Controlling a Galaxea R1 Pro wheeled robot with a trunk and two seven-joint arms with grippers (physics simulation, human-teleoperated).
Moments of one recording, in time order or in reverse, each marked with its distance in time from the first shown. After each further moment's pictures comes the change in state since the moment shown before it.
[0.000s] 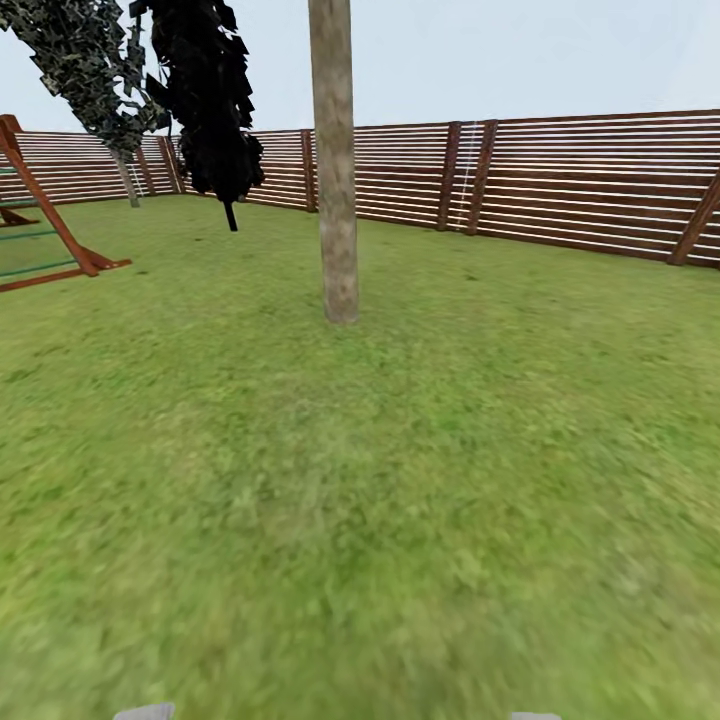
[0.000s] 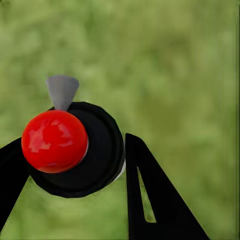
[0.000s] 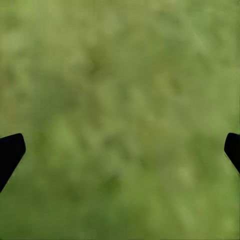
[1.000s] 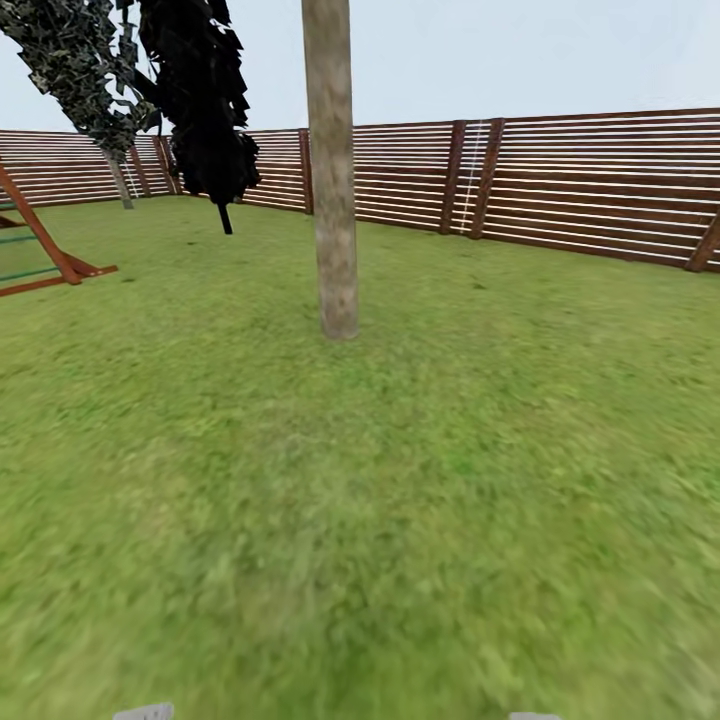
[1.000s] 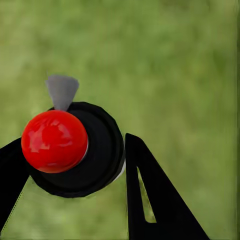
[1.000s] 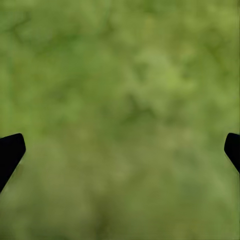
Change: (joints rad) left arm 0.000 0.000 0.000 0.000 0.000 0.000 0.000; right arm 0.000 0.000 0.000 0.000 0.000 0.000 0.000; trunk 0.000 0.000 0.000
